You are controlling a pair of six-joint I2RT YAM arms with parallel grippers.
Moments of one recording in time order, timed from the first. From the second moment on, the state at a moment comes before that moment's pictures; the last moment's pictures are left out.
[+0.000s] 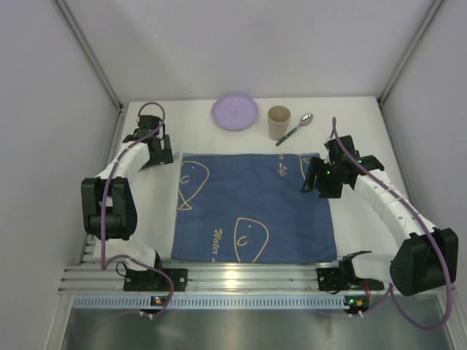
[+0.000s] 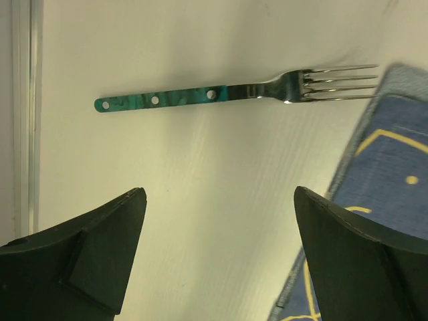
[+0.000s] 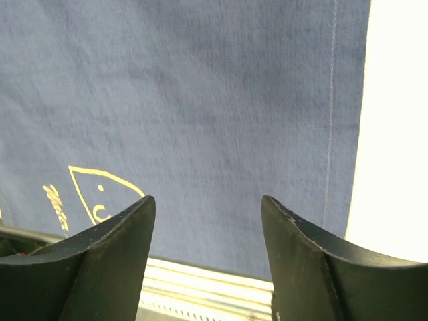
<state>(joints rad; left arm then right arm) -0.04 1.68 1.27 -0.59 -0.30 -0.19 0.26 1.26 0.97 -0.81 -0.15 0.49</state>
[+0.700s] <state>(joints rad) 0.05 2.05 1.50 -0.50 -0.30 -0.03 0.26 1.09 0.94 -1.12 -0.09 0.44</state>
